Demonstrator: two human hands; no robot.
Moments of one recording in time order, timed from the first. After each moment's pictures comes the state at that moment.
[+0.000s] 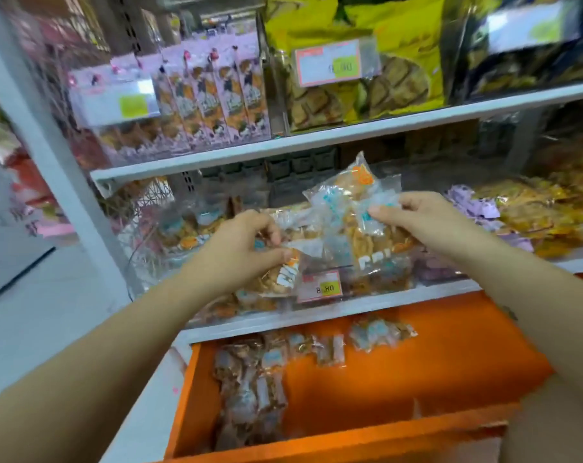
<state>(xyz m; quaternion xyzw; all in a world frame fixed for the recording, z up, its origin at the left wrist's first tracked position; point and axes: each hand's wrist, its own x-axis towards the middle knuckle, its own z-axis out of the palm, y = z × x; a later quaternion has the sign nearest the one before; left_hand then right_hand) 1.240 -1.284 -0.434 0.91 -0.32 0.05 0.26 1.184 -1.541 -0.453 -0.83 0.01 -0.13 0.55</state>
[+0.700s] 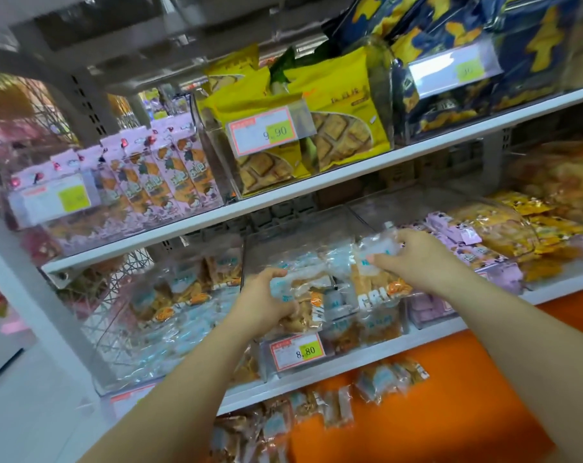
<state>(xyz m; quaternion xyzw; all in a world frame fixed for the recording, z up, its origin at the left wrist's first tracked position) 1.299 -1.371 -0.470 0.94 -0.16 -0.04 0.28 1.211 -1.592 -0.466 -0.87 0.16 -0.15 0.44</state>
